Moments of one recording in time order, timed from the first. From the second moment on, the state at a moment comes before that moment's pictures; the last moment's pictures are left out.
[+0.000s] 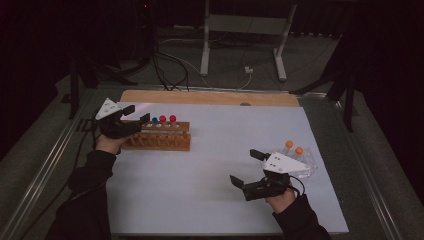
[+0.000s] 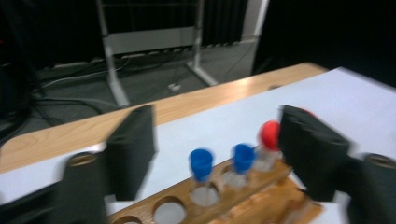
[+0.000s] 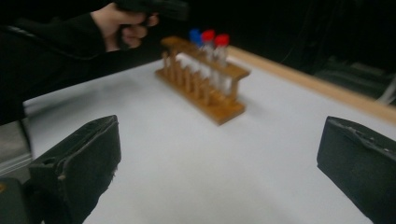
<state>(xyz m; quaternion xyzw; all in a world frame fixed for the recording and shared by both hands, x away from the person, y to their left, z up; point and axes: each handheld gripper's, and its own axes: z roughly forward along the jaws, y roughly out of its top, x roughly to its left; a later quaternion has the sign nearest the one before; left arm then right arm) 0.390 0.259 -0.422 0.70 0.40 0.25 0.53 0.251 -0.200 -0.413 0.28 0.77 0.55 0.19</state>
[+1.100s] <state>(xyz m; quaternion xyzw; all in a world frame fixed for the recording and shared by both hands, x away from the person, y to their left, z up) 0.312 0.221 -0.422 0.73 0.28 0.17 0.60 0.296 -0.348 -0.471 0.49 0.73 0.39 0.27</state>
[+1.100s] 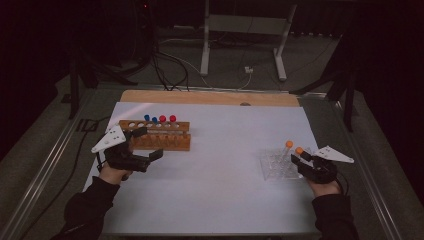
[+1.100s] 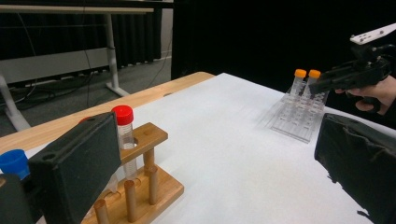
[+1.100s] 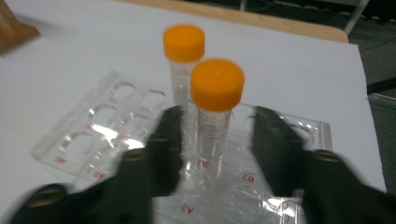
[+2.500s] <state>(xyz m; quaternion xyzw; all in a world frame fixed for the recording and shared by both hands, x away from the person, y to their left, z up) 0.290 0.126 -0.397 0.80 0.14 0.06 0.59 0.264 -0.199 -0.416 0.26 0.83 0.47 0.19</state>
